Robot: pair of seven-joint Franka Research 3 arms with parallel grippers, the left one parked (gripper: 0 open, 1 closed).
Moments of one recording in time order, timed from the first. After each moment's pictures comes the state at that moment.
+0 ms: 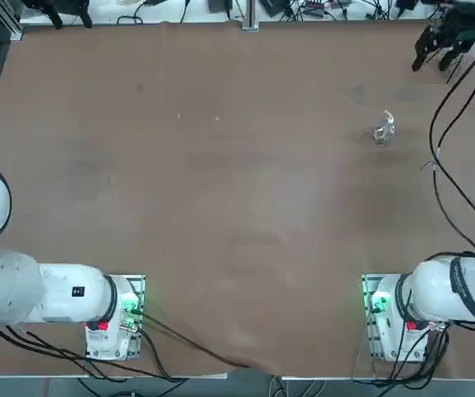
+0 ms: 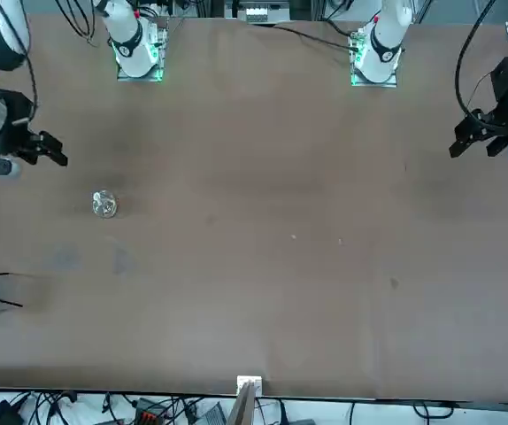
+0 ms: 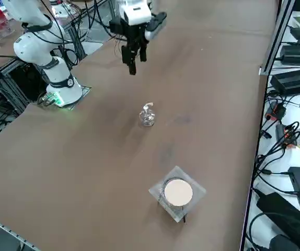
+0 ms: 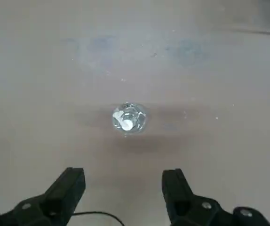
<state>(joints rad) -0.05 -0.06 -0.03 -2.01 -0.01 1.91 -0.08</state>
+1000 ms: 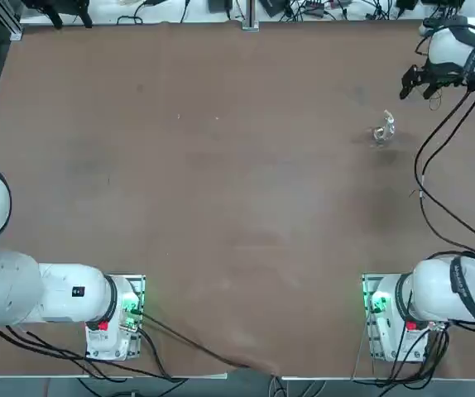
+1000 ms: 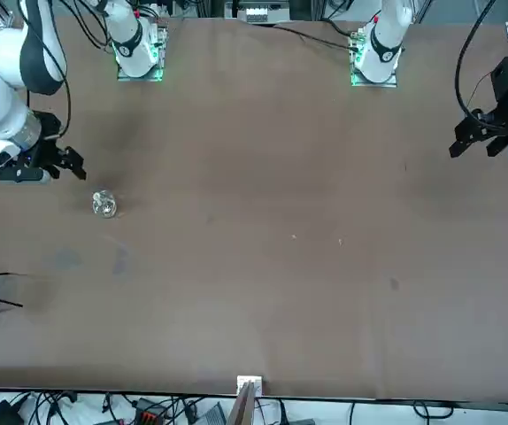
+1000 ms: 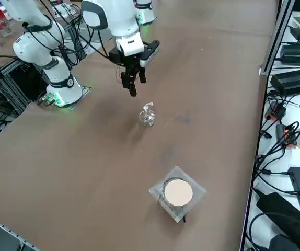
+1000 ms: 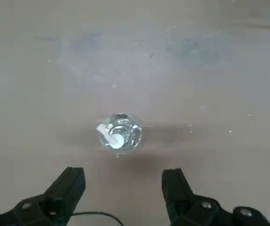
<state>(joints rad) -0.08 -0.07 -0.03 -2.28 -0.01 2.27 -0.08</state>
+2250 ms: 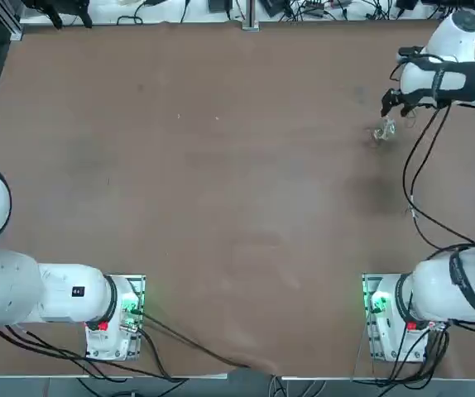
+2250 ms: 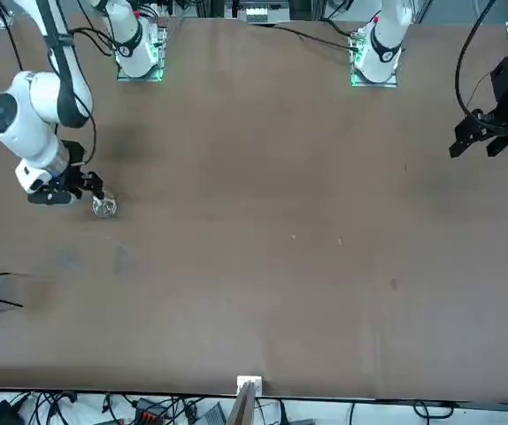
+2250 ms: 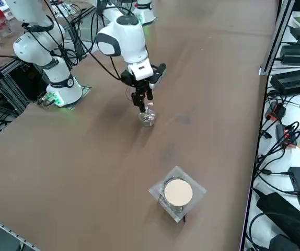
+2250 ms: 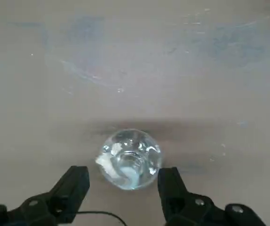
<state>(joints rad) -0.04 0.13 -0.01 -2.33 -0.01 2.52 -0.05</state>
